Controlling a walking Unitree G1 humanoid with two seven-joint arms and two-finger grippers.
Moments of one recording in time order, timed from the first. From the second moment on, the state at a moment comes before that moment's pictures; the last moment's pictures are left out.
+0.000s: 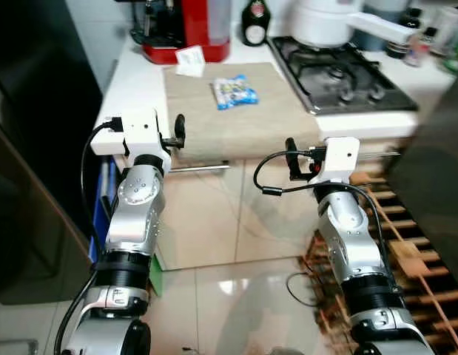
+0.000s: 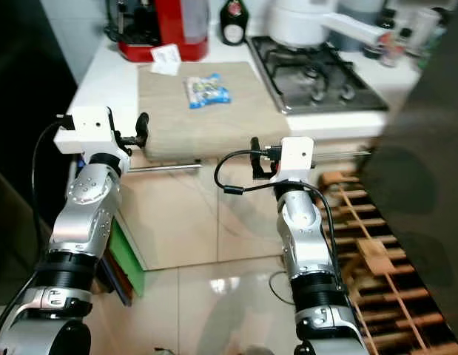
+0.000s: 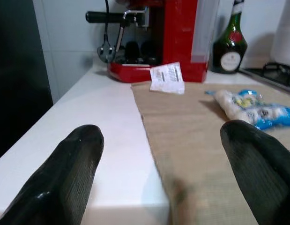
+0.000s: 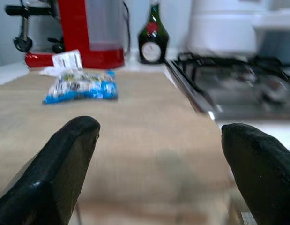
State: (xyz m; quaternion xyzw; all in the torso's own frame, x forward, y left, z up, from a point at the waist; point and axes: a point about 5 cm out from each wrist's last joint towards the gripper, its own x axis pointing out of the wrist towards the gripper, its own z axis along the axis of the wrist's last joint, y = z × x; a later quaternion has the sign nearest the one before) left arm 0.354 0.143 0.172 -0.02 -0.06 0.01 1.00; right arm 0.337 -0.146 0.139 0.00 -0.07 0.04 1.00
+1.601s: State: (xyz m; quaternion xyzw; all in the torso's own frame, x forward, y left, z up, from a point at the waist) left arm 0.362 0.094 0.215 -0.12 -0.08 -0.17 0.98; right arm 0.336 -0.162 0.191 -0.01 -0.15 -0.01 0.99
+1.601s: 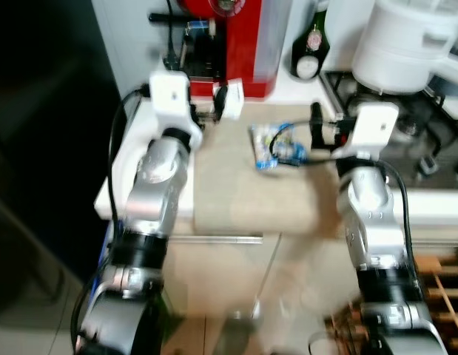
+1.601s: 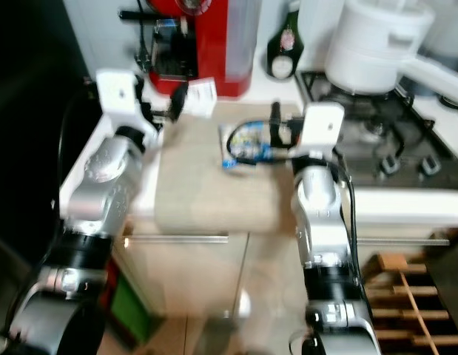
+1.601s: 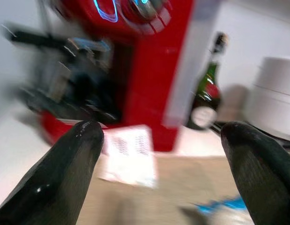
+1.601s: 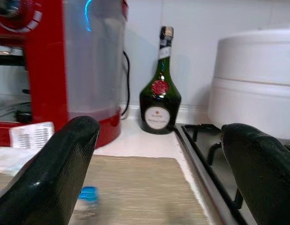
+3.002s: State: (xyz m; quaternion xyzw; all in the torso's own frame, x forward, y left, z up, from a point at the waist) left arm 0.387 0.071 0.198 -0.12 0.03 -0.19 0.97; right arm 0.307 -0.178 0.174 -0.01 -0.11 -0.04 0.99
